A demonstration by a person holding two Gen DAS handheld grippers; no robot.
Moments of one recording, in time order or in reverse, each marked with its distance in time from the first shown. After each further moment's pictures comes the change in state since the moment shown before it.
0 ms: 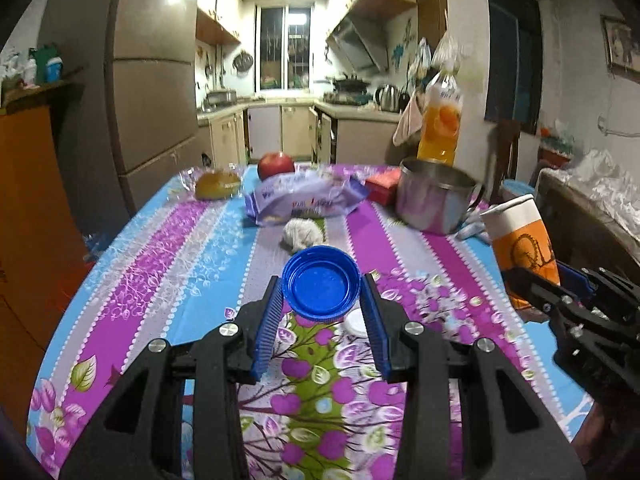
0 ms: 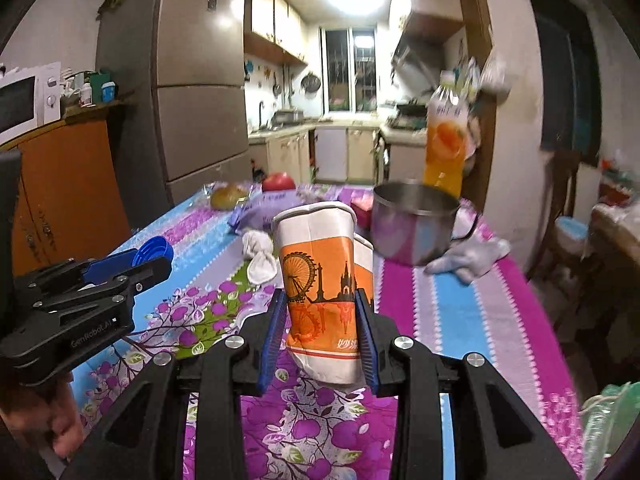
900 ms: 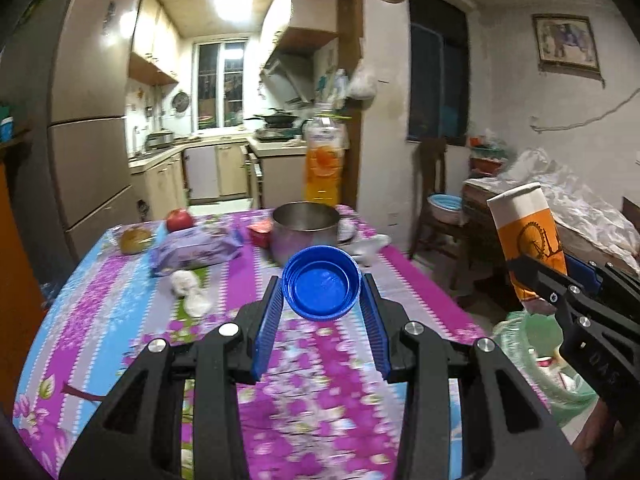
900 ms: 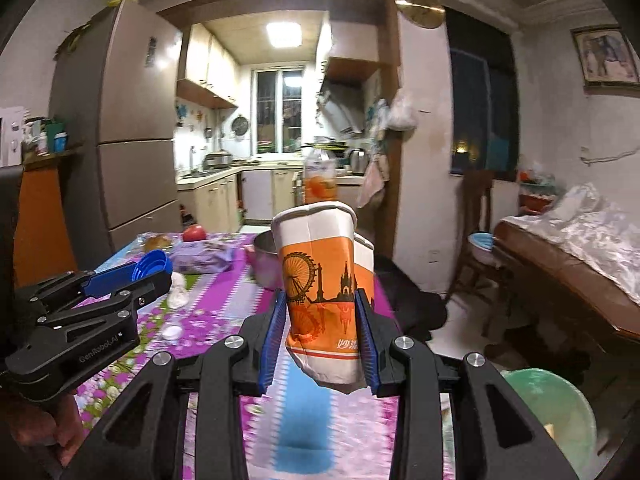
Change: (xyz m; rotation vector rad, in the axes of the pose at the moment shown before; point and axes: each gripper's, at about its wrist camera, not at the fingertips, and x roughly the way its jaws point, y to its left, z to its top) left arm -0.071 -0.142 0.014 0.113 -0.105 -0.216; right arm -0.170 -0.099 -0.011 0.083 -0.140 -0.265
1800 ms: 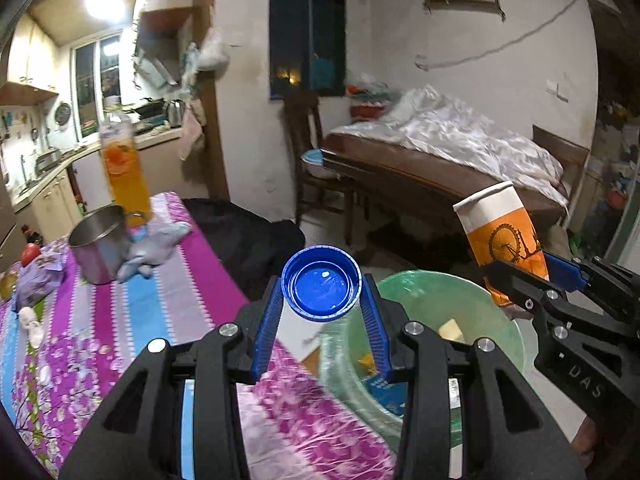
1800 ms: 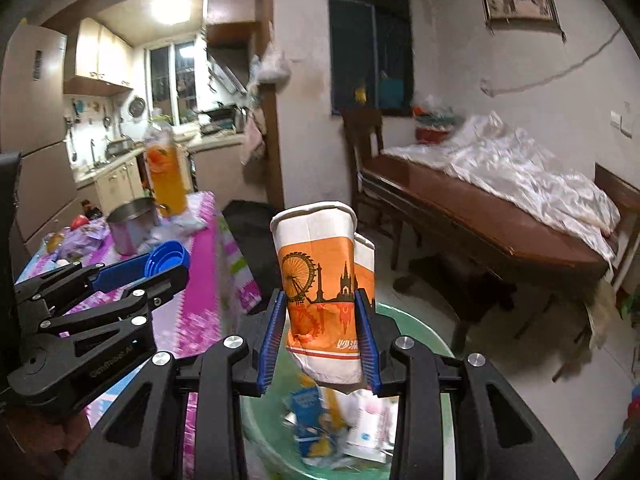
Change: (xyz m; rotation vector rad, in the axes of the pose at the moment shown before) left arm 0.057 -0.236 -0.016 0.211 0.148 -0.333; right arm -0.053 -0.246 -0.060 0.185 0.191 -0.304
